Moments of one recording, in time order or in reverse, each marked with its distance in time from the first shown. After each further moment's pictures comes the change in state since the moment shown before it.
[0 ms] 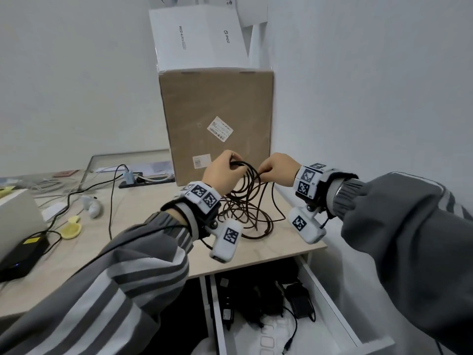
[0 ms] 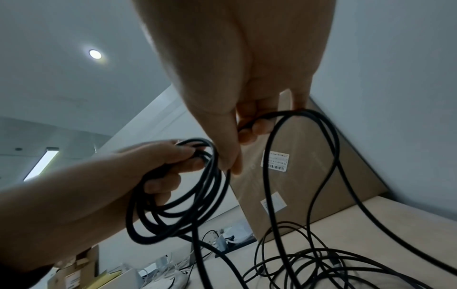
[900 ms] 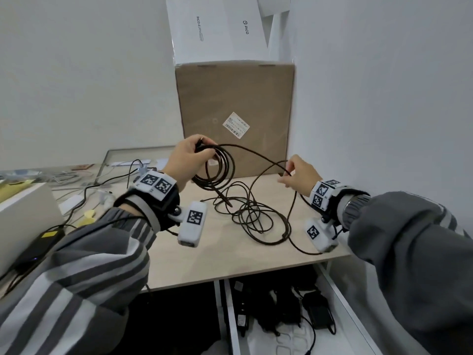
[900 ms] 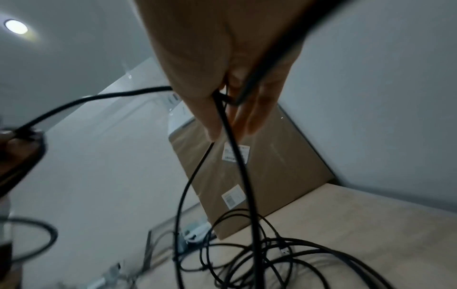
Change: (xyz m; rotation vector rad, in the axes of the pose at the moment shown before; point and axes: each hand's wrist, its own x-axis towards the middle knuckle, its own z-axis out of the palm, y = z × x) left_hand 0.021 -0.057 -0.085 -0.377 0.098 0.000; right_hand 0.038 0.047 0.047 0.143 0.286 0.188
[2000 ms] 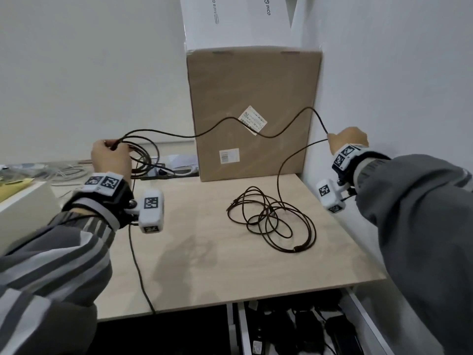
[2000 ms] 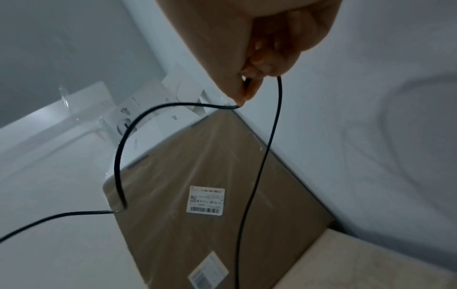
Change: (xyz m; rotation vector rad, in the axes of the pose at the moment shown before) left_hand 0.056 -0.098 -0.129 0.173 0.806 -0.305; right_hand 0.113 0.008 -0.032 -0.174 0.285 0.433
